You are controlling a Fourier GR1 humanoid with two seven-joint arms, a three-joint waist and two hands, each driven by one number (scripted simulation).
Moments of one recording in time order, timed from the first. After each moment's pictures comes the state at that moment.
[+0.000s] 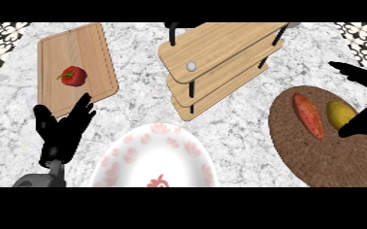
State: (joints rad) left arm -0.04 0.30 -0.08 -1.38 0.28 0.13 0.23; right arm -0.36 -0.78 0.05 -1.30 0.09 0.52 0.40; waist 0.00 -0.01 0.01
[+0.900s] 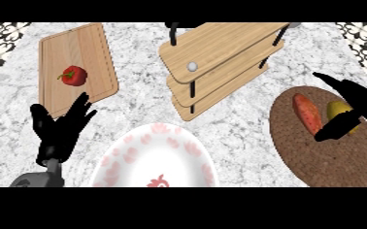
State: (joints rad) left arm -0.05 0.28 -0.02 -1.37 0.24 0.07 0.23; right arm -0.32 -0.62 0.06 -1.30 0.35 0.43 0.42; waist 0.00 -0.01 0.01
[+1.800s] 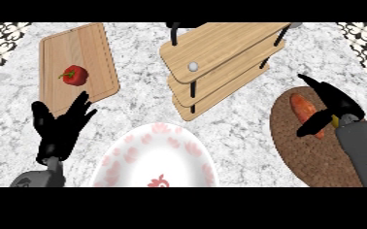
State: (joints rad) left arm -0.06 0.25 0.02 -1.37 0.20 0.04 0.26; right arm -0.41 -0.49 0.04 -0.98 0.56 0.26 0.17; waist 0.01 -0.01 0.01
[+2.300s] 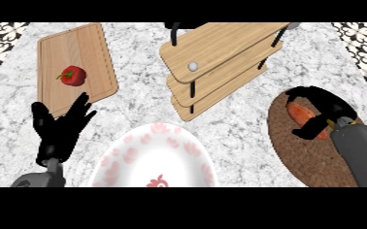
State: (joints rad) left arm -0.05 0.24 0.03 -1.39 0.19 0.05 0.29; right arm -0.39 -0.50 0.11 -1.01 0.62 0.34 0.05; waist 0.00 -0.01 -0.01
